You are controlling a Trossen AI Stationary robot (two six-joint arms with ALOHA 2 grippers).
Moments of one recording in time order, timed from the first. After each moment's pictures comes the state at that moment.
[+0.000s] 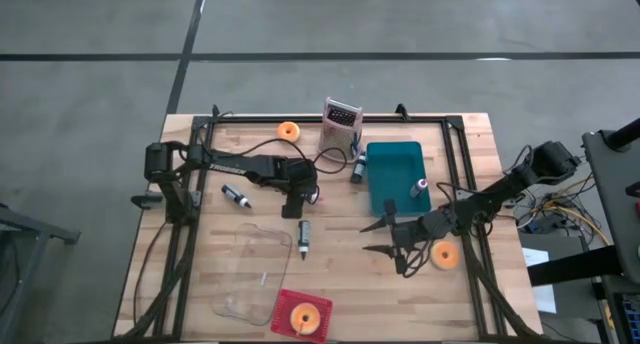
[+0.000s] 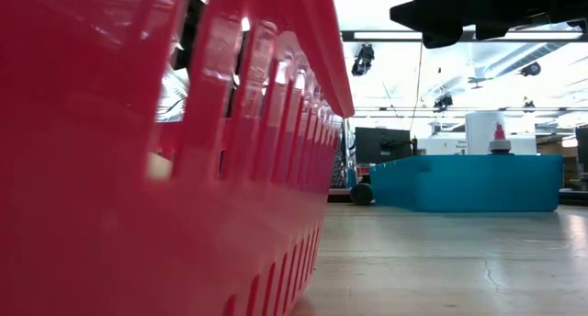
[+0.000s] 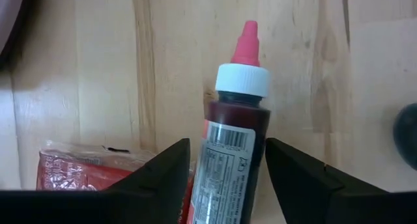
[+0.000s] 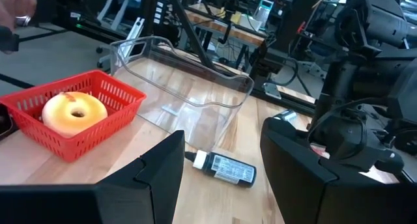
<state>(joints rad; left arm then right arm) 0.17 1.80 1.06 -0.47 -0.05 0.26 0.45 1.28 0.43 0.68 0.32 -0.21</state>
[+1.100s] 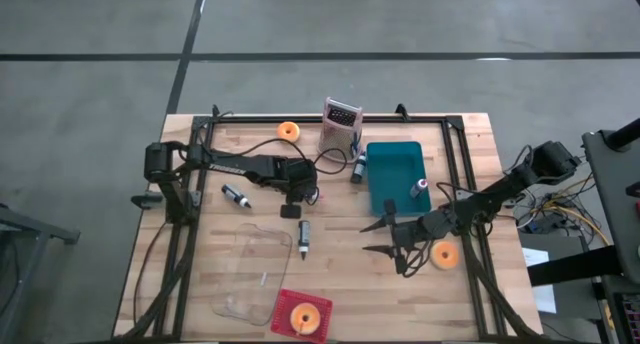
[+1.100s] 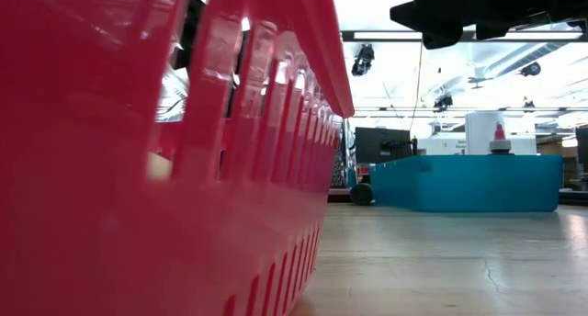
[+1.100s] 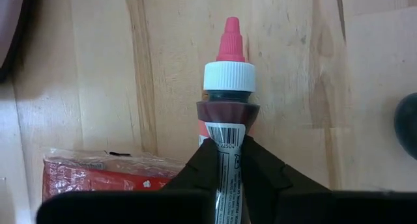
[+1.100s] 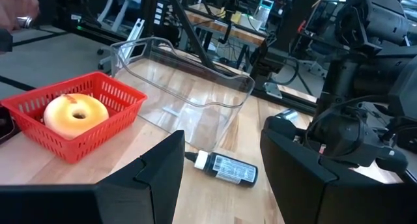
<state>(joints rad) 0.17 1.80 1.06 -0.47 -0.05 0.31 0.45 1.28 0.43 0.69 0.32 -0.20</state>
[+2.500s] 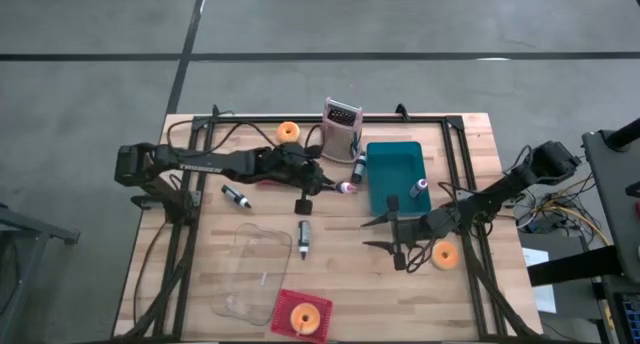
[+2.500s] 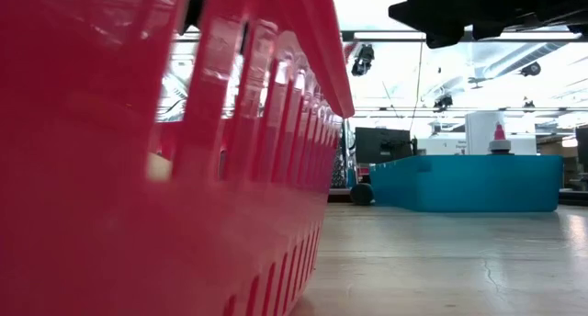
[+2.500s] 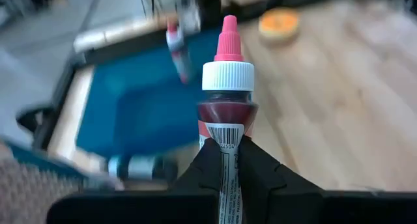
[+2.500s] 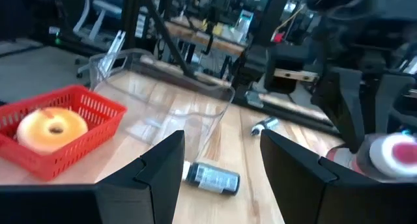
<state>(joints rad) 0.13 1.58 1.04 0.02 0.17 0.35 0.44 1.28 0.39 0.81 0.38 -0.22</state>
